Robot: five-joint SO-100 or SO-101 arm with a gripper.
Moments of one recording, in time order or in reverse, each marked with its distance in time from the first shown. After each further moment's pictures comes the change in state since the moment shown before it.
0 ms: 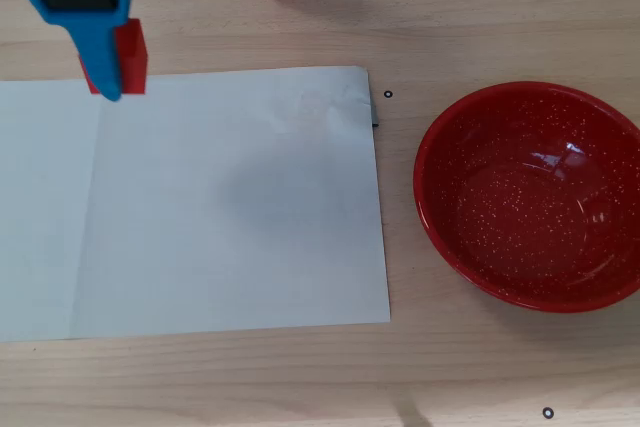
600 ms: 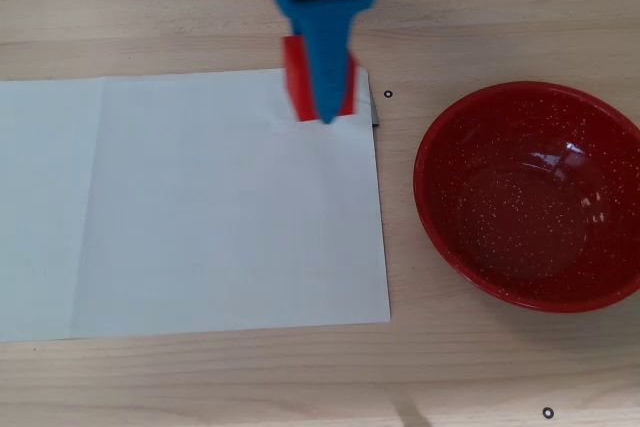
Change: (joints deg) arm 32.9 0.0 -11.0 0.0 -22.8
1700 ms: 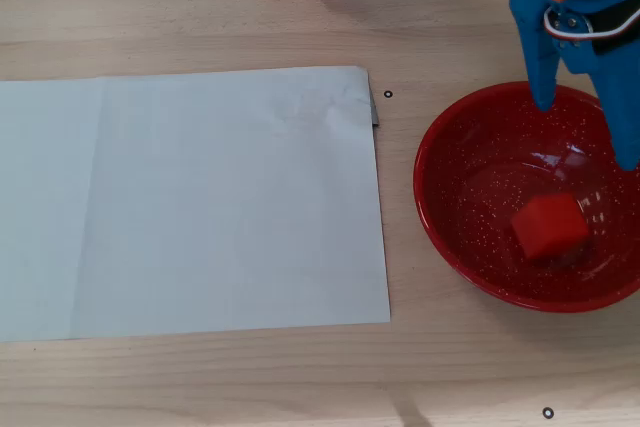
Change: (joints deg) arm 29.4 -10.5 10.0 -21.5 -18.3
